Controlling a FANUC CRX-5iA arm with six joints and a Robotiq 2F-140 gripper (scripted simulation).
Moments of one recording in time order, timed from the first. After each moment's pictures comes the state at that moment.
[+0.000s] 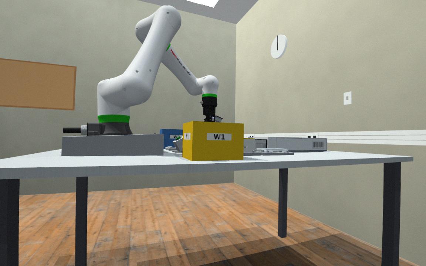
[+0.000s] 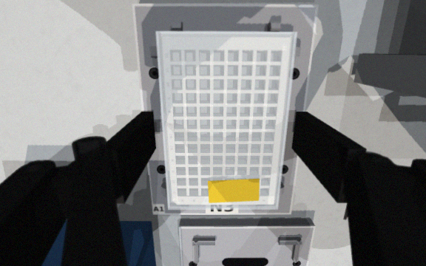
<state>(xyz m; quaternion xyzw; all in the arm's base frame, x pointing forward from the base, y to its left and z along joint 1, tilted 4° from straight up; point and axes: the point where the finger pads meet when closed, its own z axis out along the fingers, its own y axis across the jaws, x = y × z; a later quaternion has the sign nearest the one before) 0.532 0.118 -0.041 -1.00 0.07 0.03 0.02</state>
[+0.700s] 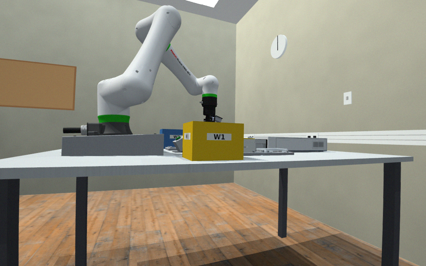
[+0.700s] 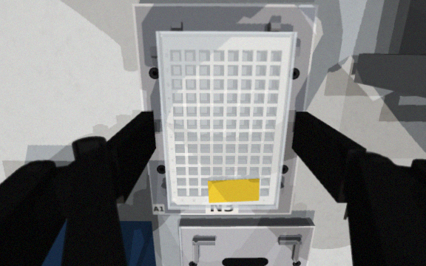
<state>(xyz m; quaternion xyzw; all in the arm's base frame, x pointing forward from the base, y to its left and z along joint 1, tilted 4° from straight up) 0.532 0.118 -0.041 -1.00 0.07 0.03 0.02</state>
